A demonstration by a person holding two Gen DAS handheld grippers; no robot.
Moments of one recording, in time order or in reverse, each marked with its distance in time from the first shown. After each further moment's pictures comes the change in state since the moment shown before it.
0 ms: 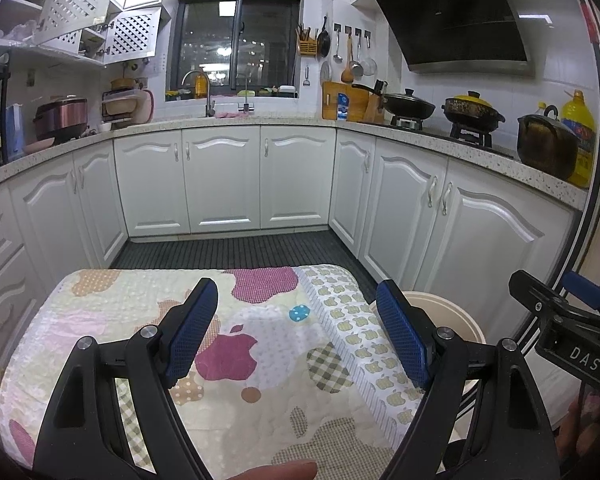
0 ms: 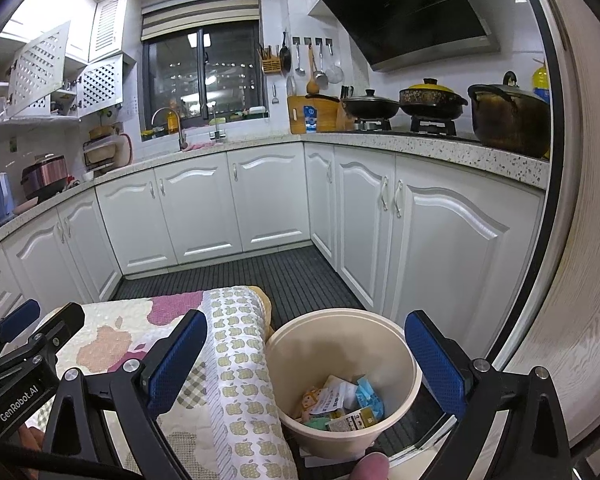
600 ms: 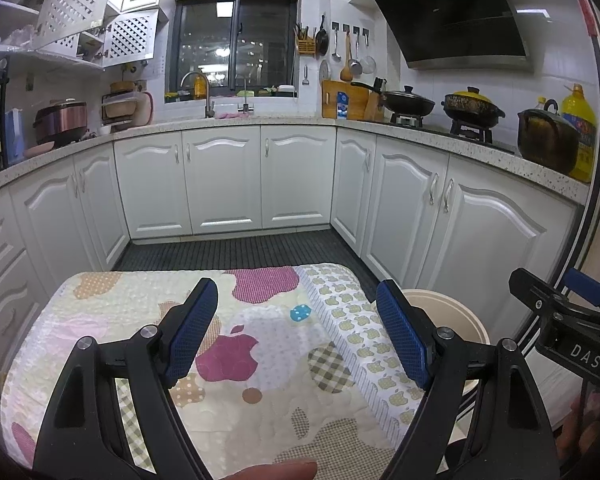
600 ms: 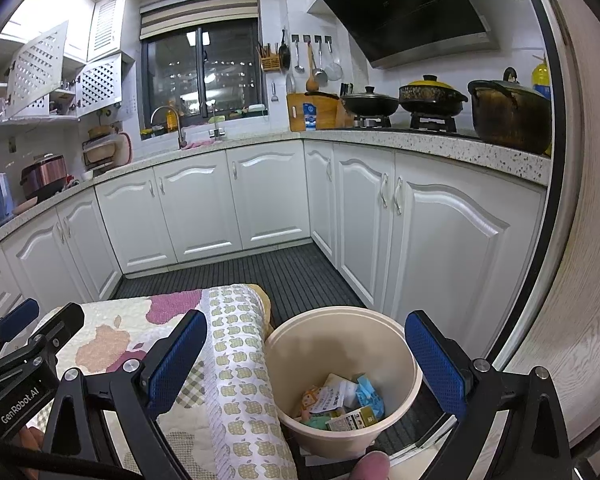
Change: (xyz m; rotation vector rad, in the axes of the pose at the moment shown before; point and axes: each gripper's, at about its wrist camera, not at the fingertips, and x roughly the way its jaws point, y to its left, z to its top) left arm 0.002 -0.005 -0.001 0.016 0.003 0.010; right arm 0.003 0.000 0.002 -0.001 0.011 -0.002
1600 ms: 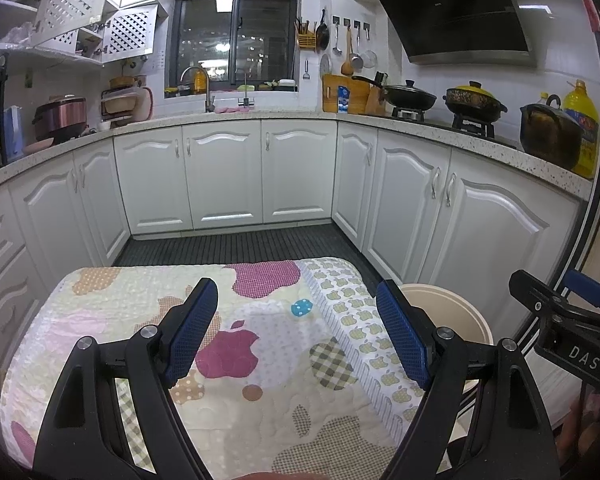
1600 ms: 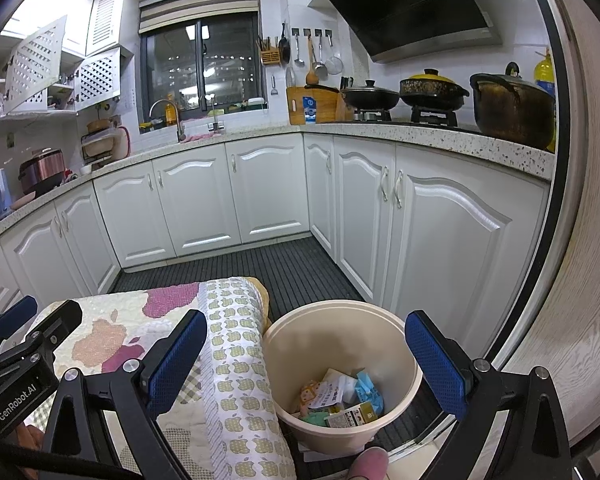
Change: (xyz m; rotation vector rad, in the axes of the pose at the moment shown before) left arm 0.007 0.002 -0.004 -0.001 0.018 0.001; right arm 0.007 0.002 -0.005 0.002 0.024 -0.008
